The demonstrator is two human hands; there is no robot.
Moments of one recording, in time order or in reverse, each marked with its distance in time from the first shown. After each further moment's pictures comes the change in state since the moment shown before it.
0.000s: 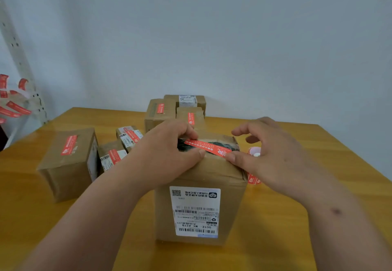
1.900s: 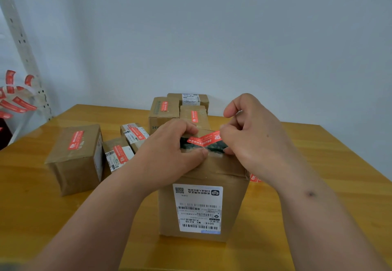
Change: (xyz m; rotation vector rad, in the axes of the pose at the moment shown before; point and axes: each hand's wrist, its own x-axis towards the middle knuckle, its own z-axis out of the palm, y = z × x) left_hand -0.012 -0.005 0.004 -0.084 0.029 -0.003; right_hand -0.005 -0.062 0.010 0.264 0.129 0.065
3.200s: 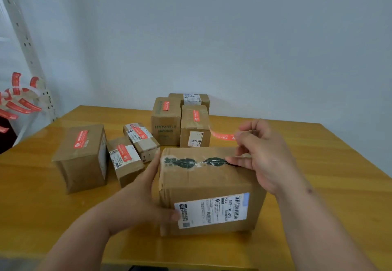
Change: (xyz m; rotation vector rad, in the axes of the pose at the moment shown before) left_hand -0.051 -0.067 0.007 -0.253 -0.402 -0.376; right_hand 0.014 0.057 0.013 0.638 0.040 0.303
